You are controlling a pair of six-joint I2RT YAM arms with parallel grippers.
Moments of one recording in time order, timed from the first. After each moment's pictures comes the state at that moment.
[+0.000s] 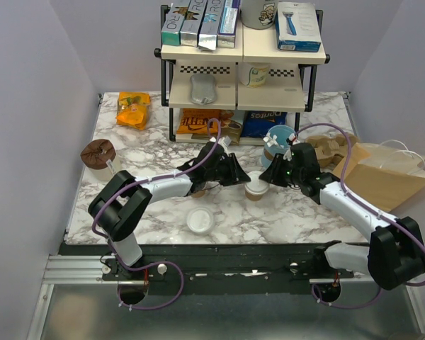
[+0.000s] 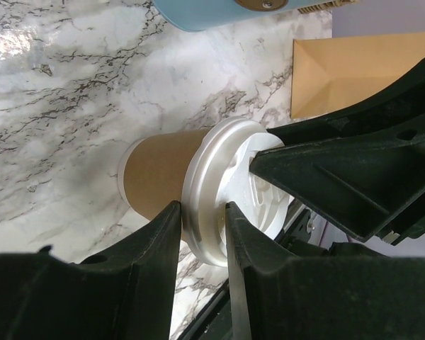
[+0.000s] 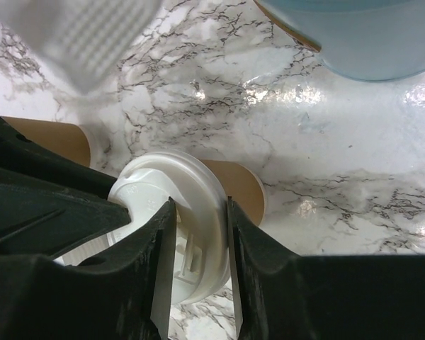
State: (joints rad) left arm -0.76 1.70 0.94 0.23 0.31 -0.94; right arm 0.38 1.22 0.69 -0.18 -0.17 0.55
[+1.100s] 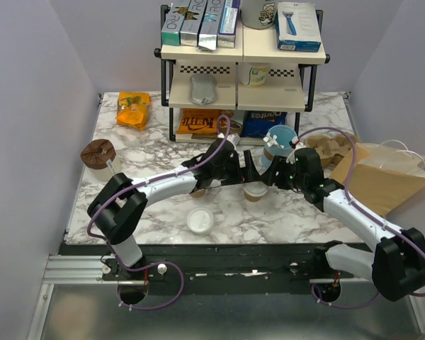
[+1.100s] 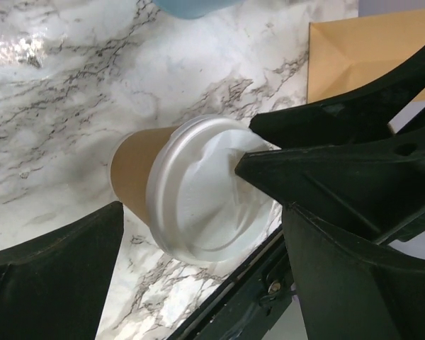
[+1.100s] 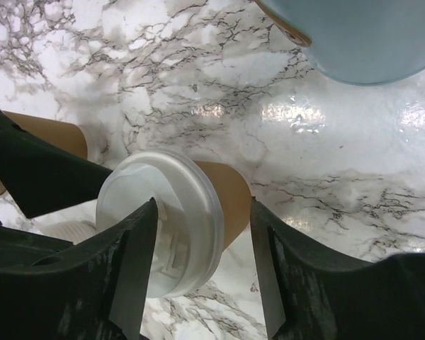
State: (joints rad) left arm -0.82 1.69 1.05 0.03 0.22 -0.87; right arm 0.38 1.15 0.61 -0.11 -0.18 0.54
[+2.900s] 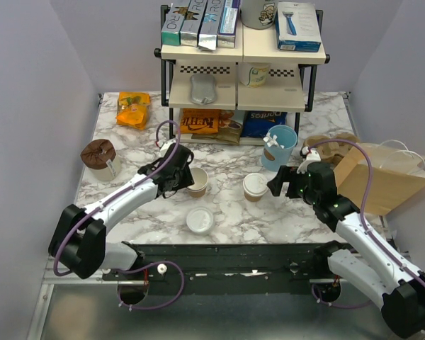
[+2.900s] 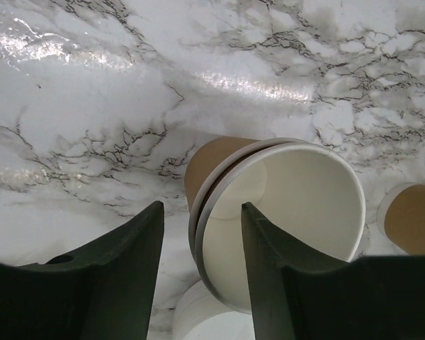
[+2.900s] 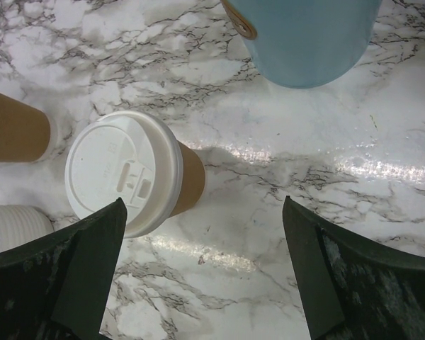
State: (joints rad) left arm -0.56 1.31 0.85 -0.46 -0.21 -0.78; right arm 0.37 0.83 0.50 -0.22 -0.05 0.36
